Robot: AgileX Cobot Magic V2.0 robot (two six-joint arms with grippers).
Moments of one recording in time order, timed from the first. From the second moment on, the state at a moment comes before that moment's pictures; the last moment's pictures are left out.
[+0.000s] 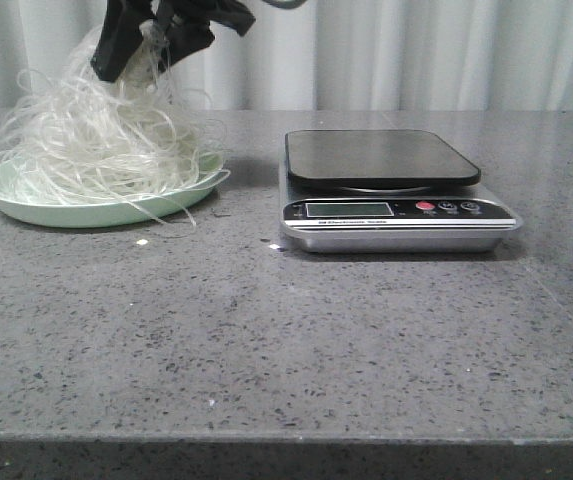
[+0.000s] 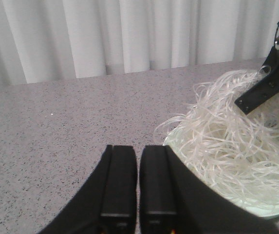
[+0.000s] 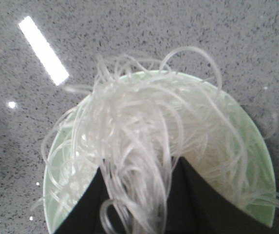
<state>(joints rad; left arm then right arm) -0.15 0.61 -0.40 -0.18 0.02 0.25 0.60 2.23 -2.29 0.49 1.05 -0.29</state>
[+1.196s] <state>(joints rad) -0.15 0.61 -0.40 -0.18 0.02 0.25 0.57 2.14 -2.29 0.45 1.14 -0.29</state>
